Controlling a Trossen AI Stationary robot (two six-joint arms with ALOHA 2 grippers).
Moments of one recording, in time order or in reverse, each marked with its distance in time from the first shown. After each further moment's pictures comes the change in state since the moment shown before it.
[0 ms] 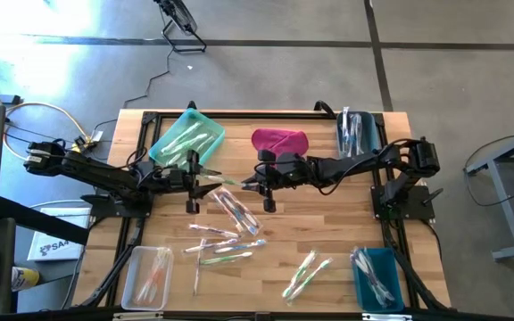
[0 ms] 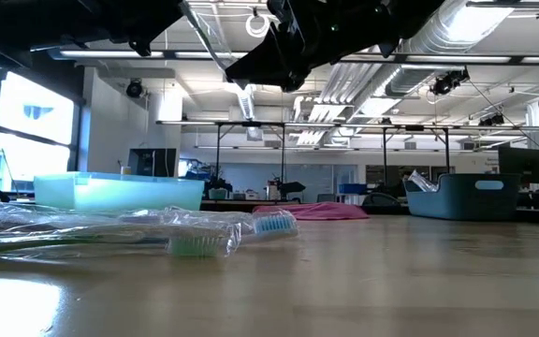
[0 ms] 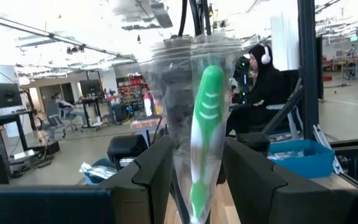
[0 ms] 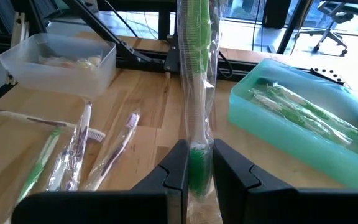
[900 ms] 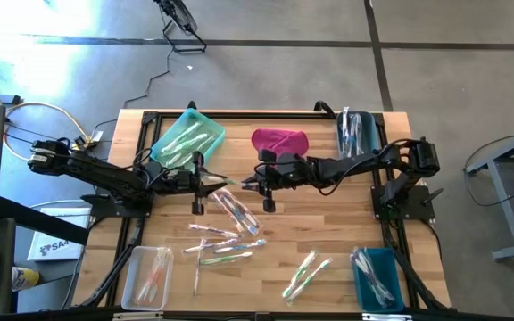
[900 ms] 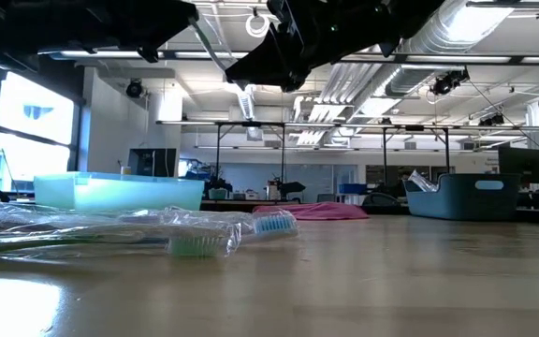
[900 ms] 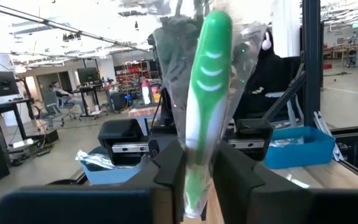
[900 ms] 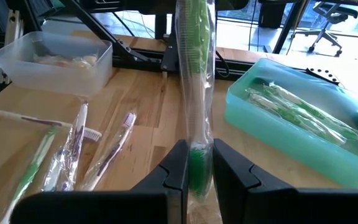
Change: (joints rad) left arm 0.000 0.082 0.027 0.000 -0.001 -0.008; right arm 0.000 0.000 0.000 0.000 0.022 -0.004
